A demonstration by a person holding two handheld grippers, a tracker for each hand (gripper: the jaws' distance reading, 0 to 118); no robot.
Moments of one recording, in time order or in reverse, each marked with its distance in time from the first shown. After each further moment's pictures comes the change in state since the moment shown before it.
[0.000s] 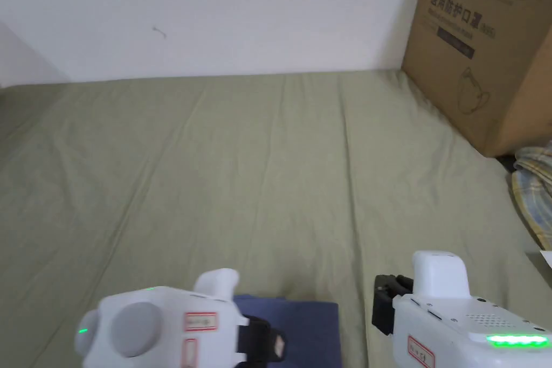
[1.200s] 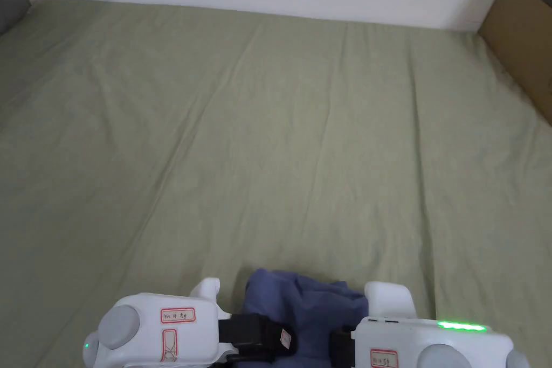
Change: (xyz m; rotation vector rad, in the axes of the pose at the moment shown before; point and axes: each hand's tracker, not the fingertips) left arm -0.166 -0.024 -0.053 -0.061 -0.226 0.431; right arm -0.084 -0.033 -0.107 -0.527 0.142 -0.016
